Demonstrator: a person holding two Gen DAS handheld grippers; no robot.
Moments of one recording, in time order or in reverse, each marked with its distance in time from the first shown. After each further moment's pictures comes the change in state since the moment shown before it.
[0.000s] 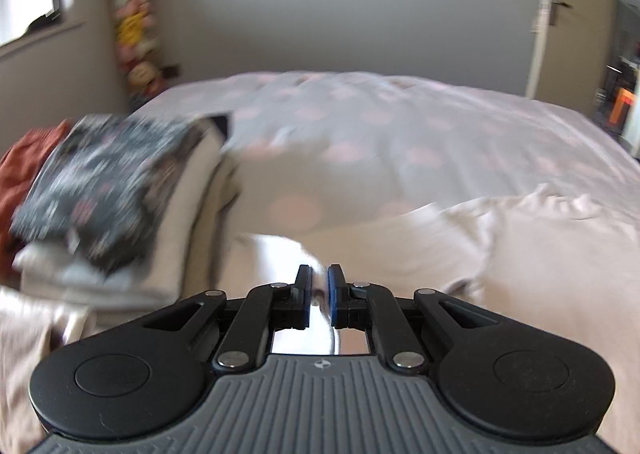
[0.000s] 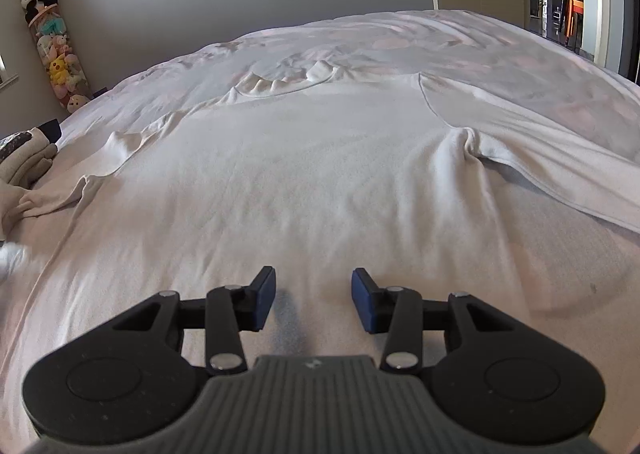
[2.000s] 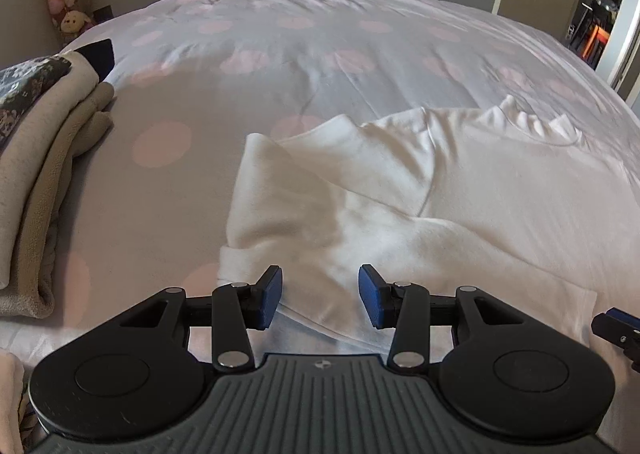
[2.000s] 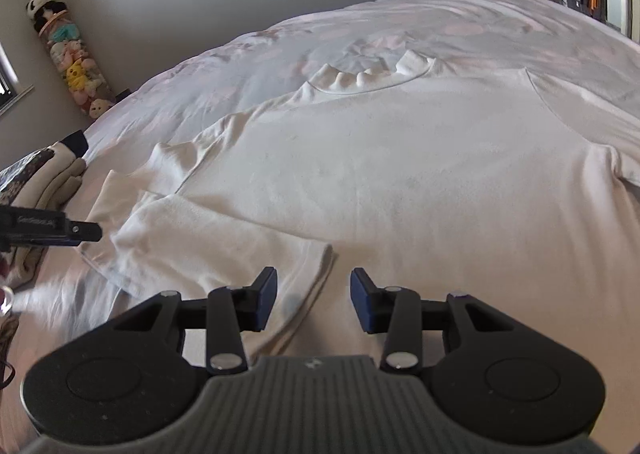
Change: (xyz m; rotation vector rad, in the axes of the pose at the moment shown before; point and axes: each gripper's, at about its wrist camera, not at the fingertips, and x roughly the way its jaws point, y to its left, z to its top) left arm 0.111 -0.060 -0.027 0.004 0.246 -0.076; right arm 0.067 0.084 0.041 0.074 0.059 0.084
